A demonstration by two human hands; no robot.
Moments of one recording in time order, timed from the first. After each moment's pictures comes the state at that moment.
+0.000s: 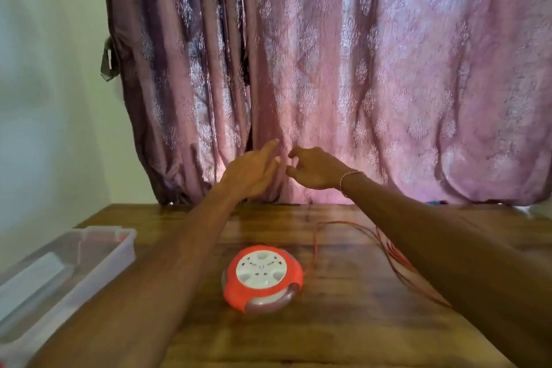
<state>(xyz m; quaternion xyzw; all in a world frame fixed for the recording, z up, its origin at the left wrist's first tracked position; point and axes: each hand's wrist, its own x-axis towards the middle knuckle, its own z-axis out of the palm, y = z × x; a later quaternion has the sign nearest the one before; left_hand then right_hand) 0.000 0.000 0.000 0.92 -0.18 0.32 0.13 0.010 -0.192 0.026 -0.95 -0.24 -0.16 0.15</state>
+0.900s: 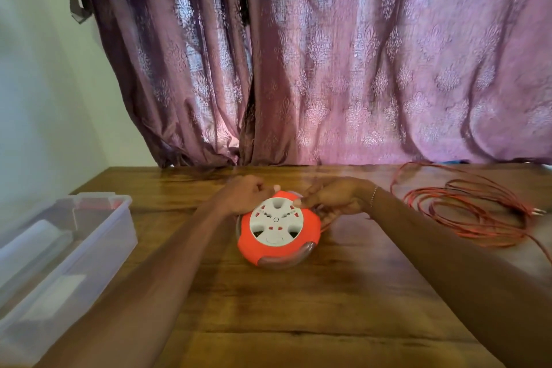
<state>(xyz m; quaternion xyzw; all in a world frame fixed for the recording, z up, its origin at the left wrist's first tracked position) 0.025 0.039 -0.117 0.97 -0.11 0.08 0.21 0.026 -0.205 -0.091 -0.81 -0.15 0.31 0.47</state>
